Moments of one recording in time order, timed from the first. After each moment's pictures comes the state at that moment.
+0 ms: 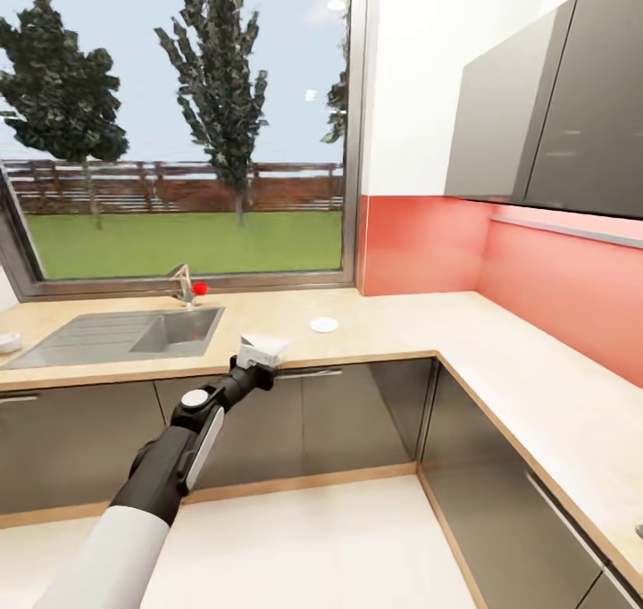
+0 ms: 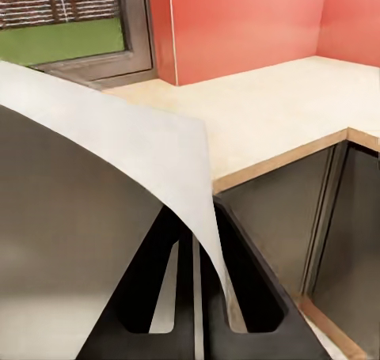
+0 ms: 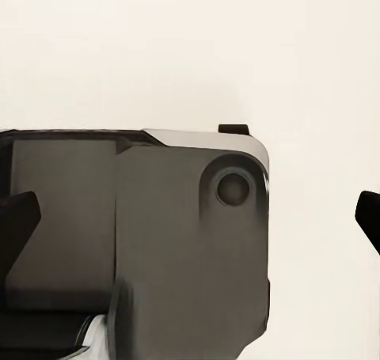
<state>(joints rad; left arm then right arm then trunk) -0.65 -0.02 -0.12 -1.11 -0.04 0.26 -0.32 -0.05 0.04 0.00 -0.17 0.00 -0.06 0.00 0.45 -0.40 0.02</state>
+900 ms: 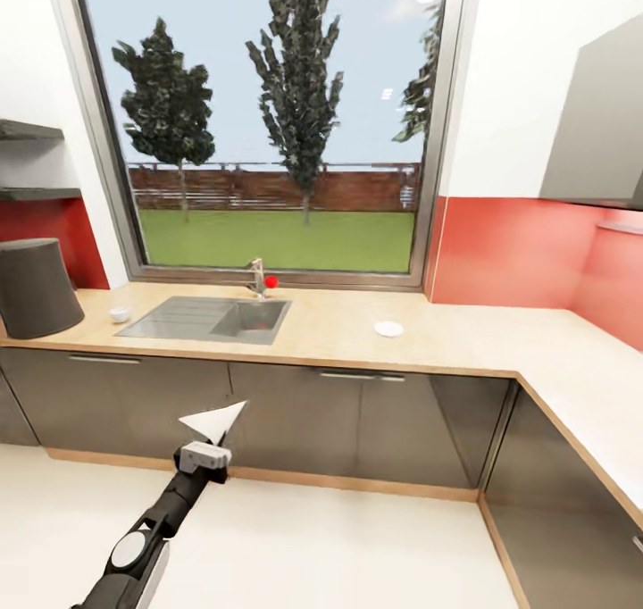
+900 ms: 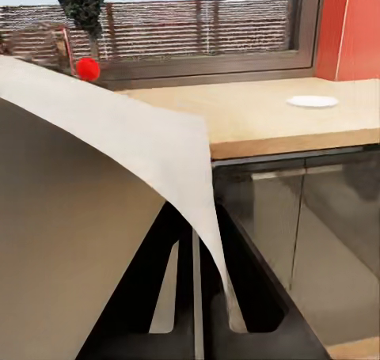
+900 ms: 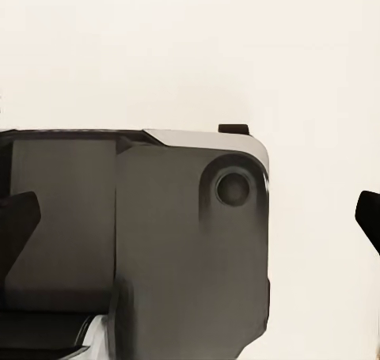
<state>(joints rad) -0.22 0.02 0.07 -1.14 -0.03 -0.27 -0.32 -0.05 0.04 0.00 -0.17 0.00 -0.06 0.00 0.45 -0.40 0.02</state>
